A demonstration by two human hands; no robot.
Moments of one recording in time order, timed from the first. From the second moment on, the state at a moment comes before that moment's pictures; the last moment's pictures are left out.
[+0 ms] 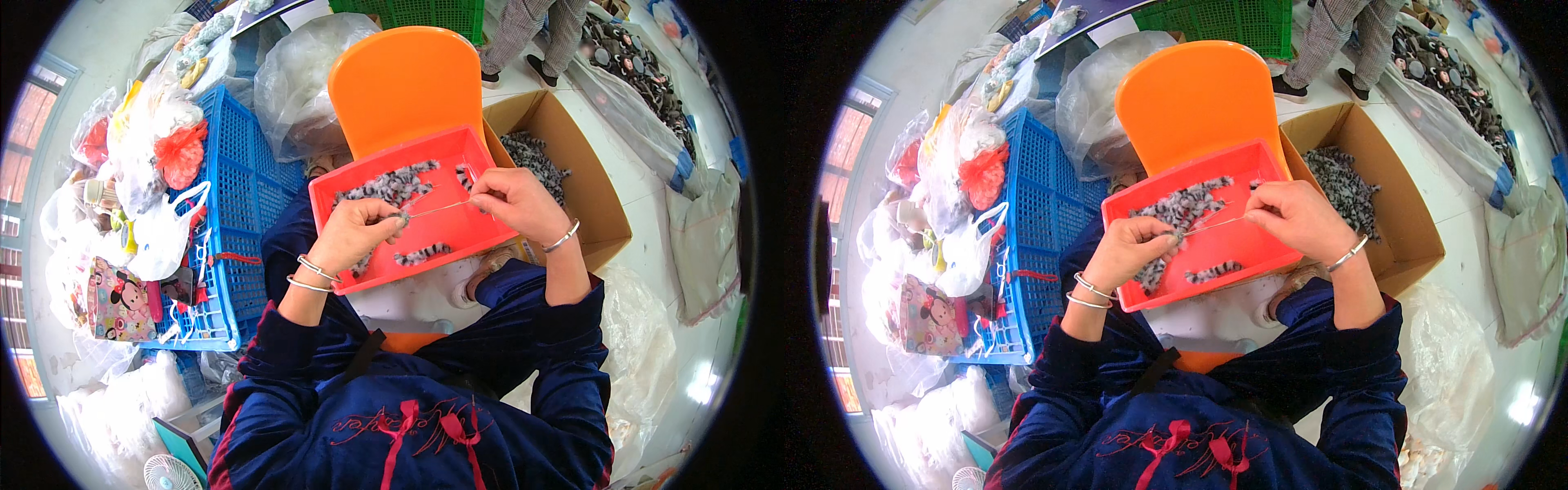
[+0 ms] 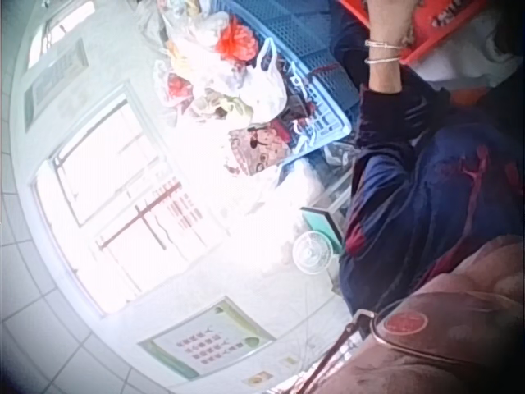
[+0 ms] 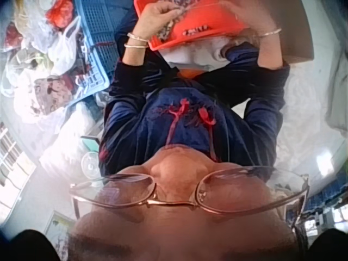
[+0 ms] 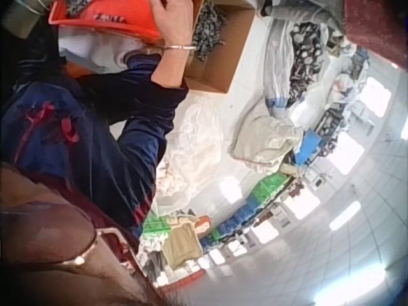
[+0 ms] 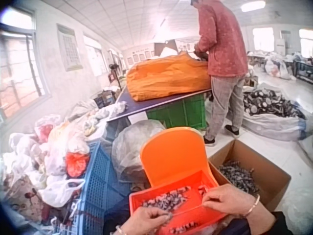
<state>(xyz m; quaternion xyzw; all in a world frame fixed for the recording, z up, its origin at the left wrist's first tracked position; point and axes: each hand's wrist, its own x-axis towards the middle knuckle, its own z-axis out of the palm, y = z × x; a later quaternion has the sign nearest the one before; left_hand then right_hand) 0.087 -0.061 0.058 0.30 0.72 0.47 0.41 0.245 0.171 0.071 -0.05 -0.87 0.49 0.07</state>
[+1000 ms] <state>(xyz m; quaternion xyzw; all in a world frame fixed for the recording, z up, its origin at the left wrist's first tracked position) 0.101 -0.039 0.031 0.34 0.73 0.47 0.36 0.224 0.119 0.038 -0.02 -0.90 0.41 0.16</state>
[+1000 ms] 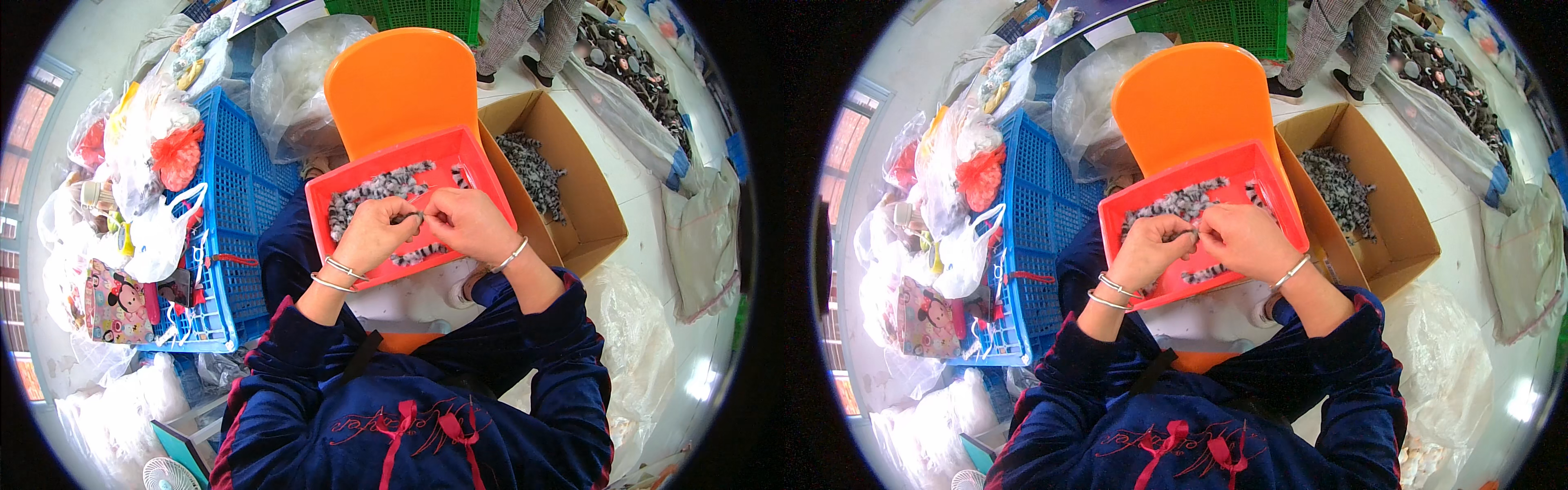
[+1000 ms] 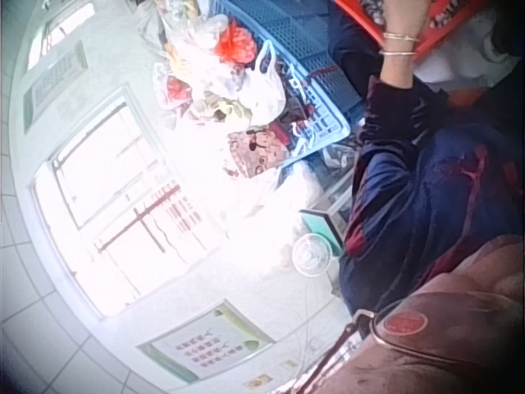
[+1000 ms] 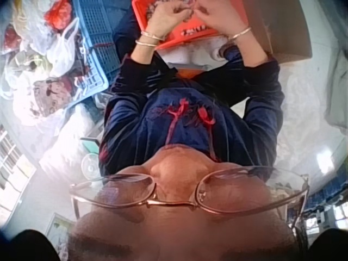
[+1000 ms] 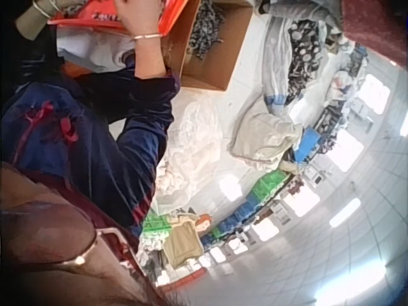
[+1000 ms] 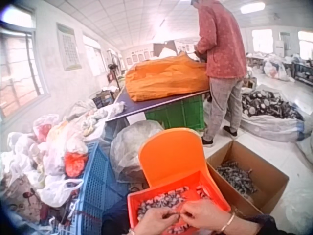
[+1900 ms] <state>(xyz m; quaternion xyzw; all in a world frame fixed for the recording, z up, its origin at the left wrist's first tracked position) 0.113 -0.031 0.048 0.30 0.64 0.60 0.38 0.218 0.126 0.027 -0.11 -0.48 0.87 0.01</state>
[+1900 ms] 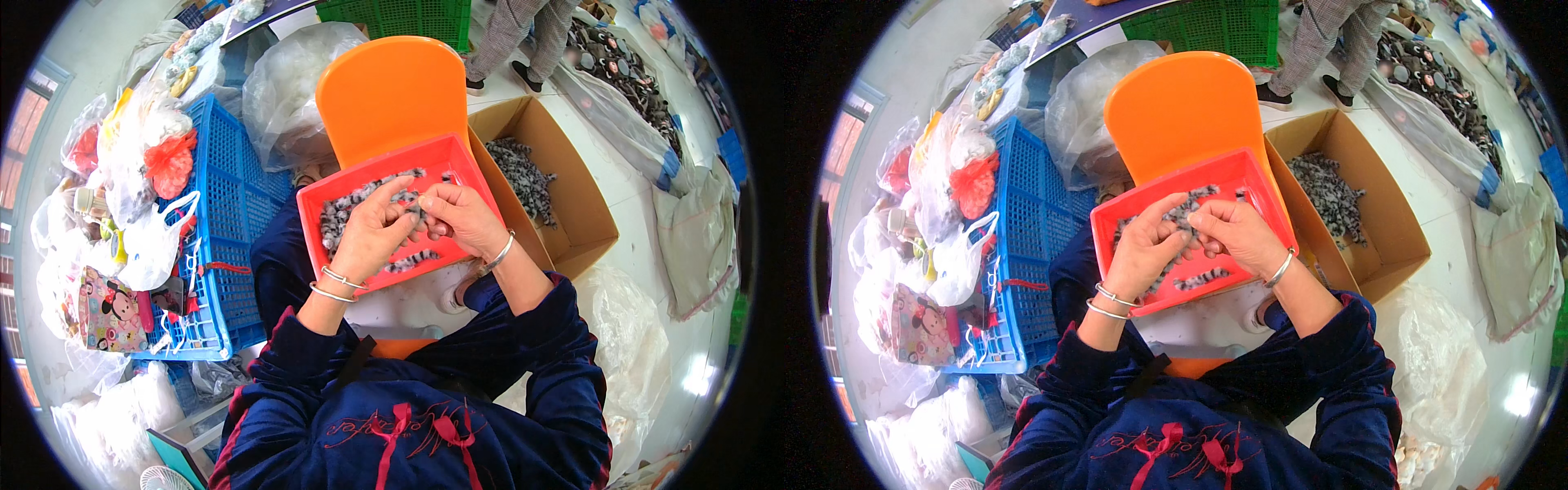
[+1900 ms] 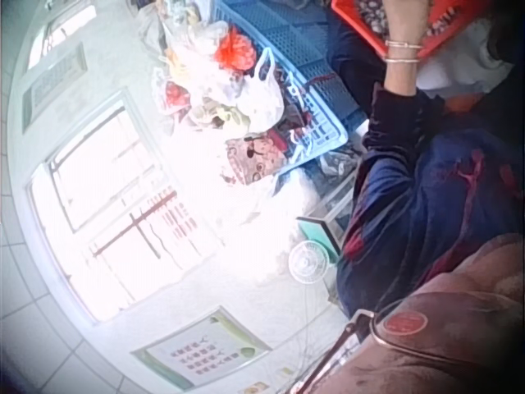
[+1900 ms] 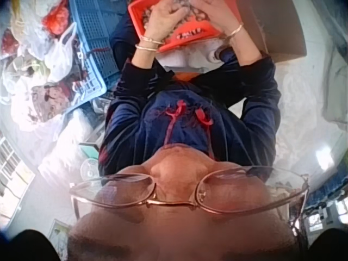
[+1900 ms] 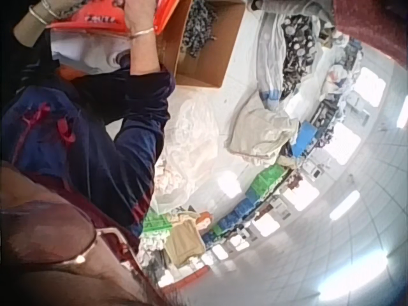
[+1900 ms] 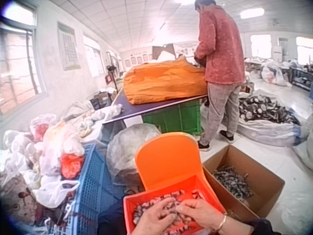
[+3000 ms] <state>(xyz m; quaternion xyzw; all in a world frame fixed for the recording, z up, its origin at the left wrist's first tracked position) 0.110 -0.037 0.051 0.29 0.67 0.53 0.44 0.224 0.137 0.041 -0.09 -0.73 0.67 0.09</state>
